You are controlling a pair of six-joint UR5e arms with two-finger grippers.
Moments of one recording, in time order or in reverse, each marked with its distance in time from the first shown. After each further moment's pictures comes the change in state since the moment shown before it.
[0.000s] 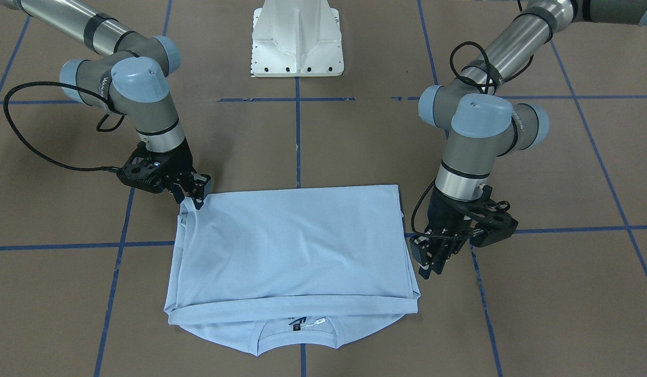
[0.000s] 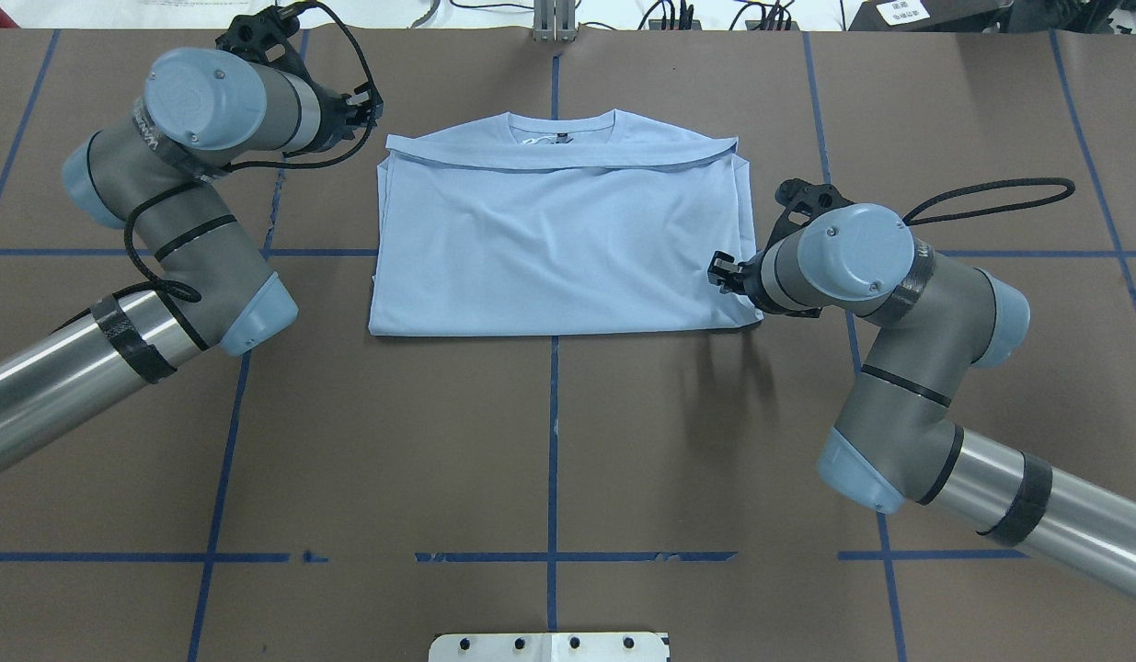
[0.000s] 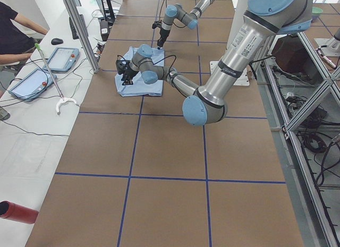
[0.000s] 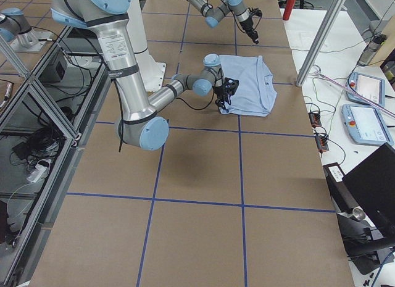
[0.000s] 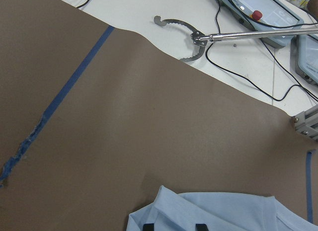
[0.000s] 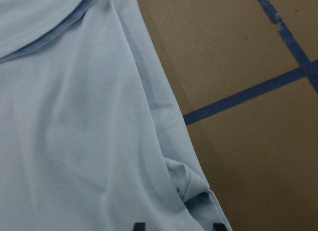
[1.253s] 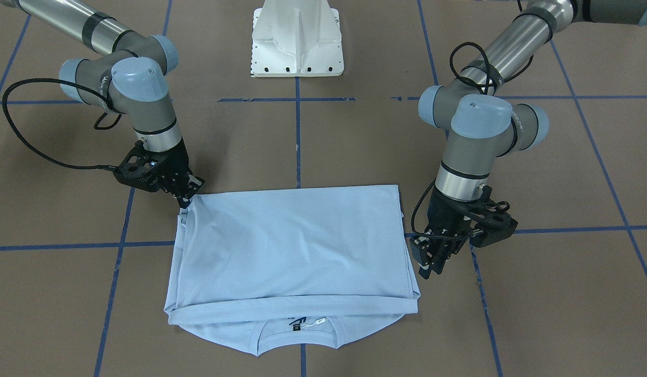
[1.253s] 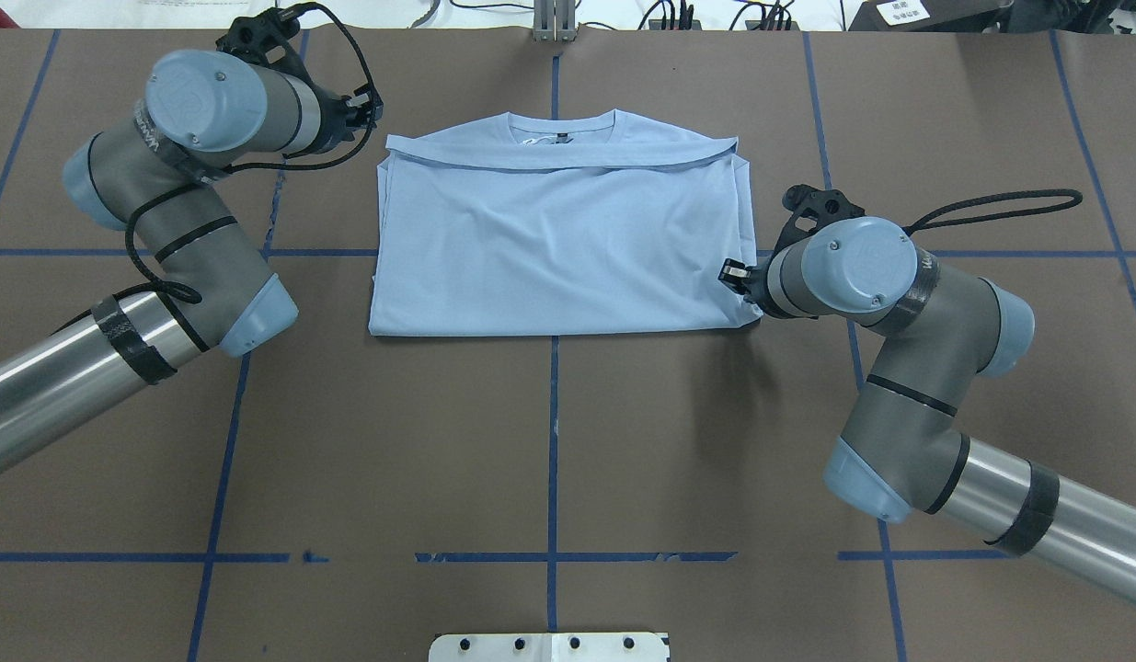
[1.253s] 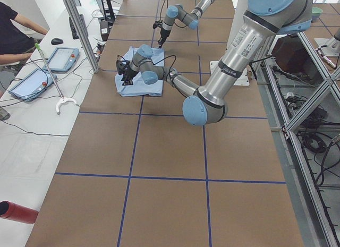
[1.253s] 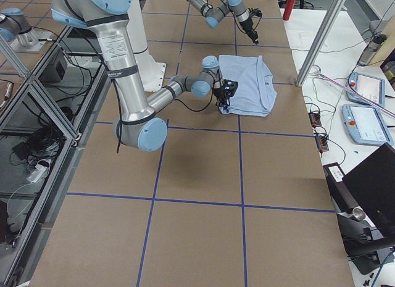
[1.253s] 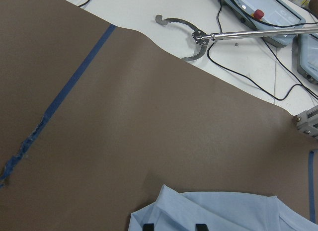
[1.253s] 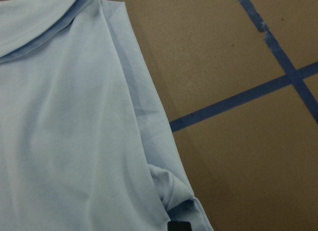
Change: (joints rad) left arm 0.002 0.001 0.001 0.001 0.001 0.000; right arm -0.011 -0.018 0.007 0.000 -0.041 -0.001
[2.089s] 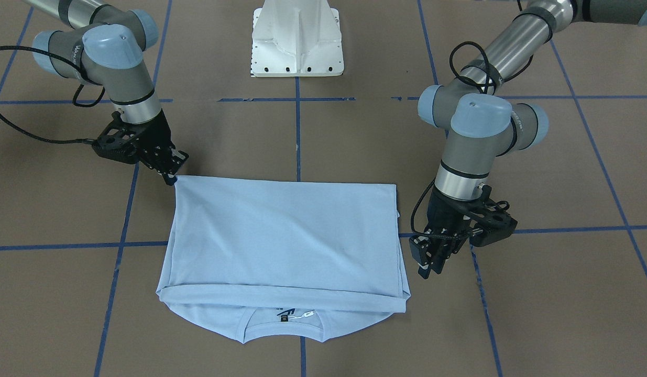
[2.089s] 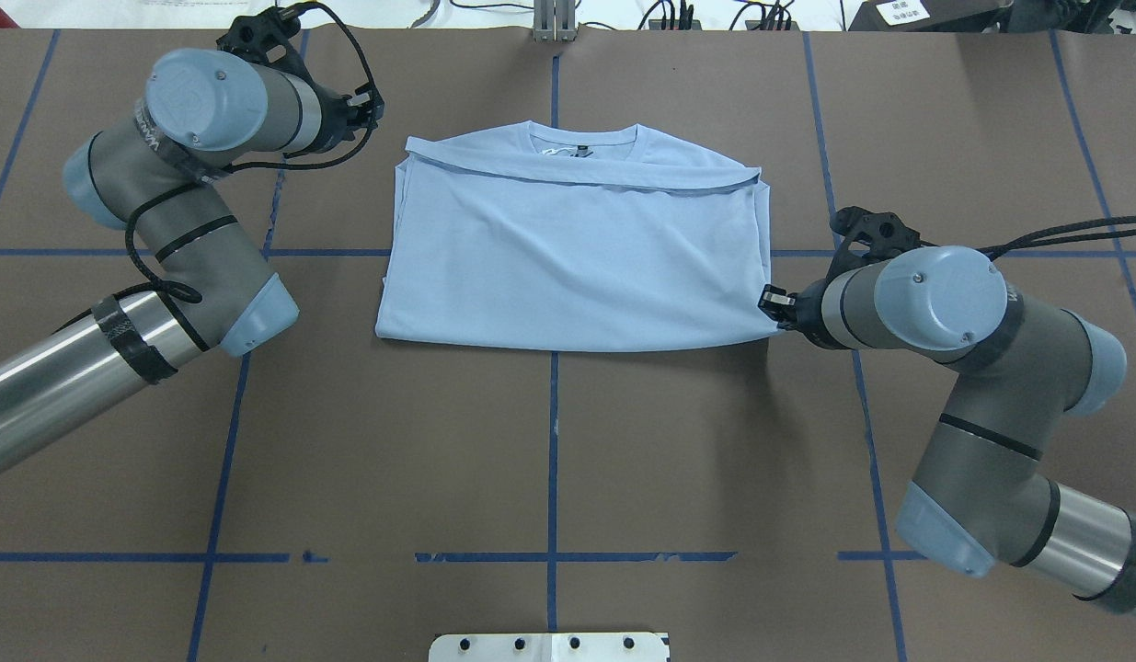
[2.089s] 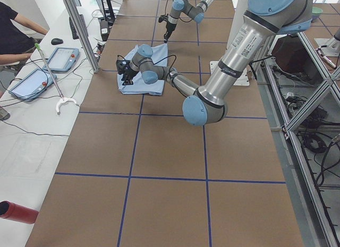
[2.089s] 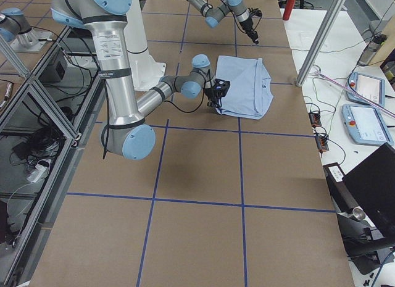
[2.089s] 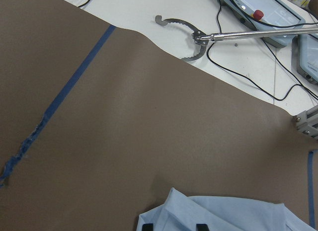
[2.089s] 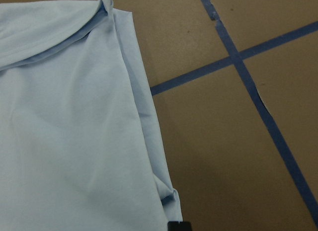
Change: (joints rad) left arm 0.000 -0.002 -0.002 0.002 -0.001 0.000; right arm -0.022 -0.165 0.197 -0.009 0.018 0.003
